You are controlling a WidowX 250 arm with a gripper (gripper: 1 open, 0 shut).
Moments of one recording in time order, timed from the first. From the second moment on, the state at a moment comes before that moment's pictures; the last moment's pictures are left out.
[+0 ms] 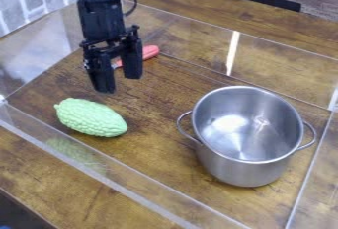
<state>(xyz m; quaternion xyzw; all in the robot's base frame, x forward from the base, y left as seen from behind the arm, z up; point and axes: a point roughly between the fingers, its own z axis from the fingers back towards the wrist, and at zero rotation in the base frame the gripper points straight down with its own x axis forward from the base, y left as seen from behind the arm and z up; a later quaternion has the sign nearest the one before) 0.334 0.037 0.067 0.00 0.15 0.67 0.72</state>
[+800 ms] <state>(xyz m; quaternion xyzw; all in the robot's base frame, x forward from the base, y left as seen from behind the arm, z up) 0.355 0.039 0.071 0.00 0.17 0.68 0.71</state>
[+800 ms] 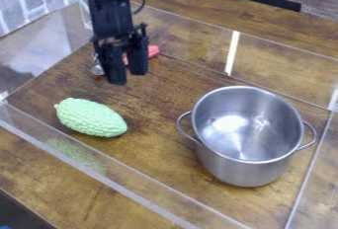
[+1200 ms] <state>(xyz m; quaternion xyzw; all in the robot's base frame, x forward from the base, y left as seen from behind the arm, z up) 0.358 0.042 0.083 0.00 0.18 0.74 0.64</state>
